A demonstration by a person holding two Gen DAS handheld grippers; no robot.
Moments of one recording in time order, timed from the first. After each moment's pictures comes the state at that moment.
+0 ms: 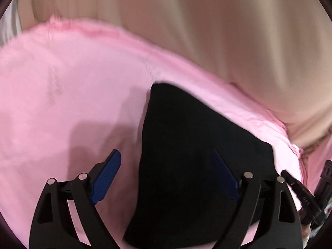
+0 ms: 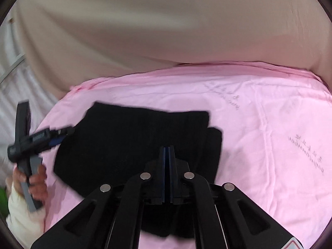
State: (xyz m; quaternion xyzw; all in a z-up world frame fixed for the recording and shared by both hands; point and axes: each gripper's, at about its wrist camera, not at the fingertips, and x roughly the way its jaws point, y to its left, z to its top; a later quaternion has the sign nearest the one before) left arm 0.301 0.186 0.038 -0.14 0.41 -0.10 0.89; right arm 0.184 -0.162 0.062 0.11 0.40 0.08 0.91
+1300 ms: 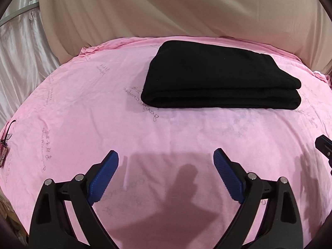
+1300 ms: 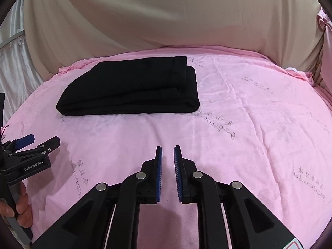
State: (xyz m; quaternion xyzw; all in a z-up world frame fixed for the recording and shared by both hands) left arm 0.119 0.128 0.003 0.05 0.39 0.00 0.92; right arm 0.014 -0.101 0.032 0.06 0.38 -0.06 0.92
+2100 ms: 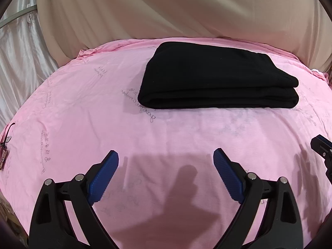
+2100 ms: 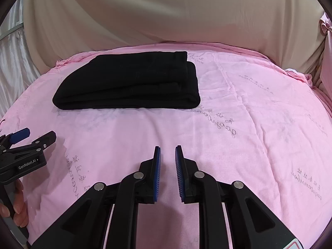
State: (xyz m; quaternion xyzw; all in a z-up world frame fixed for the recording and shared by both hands) left arm 0.119 0.124 0.003 0.06 0.39 0.00 0.92; right arm 0.018 -0.094 0.027 0.04 0.39 -0.06 0.92
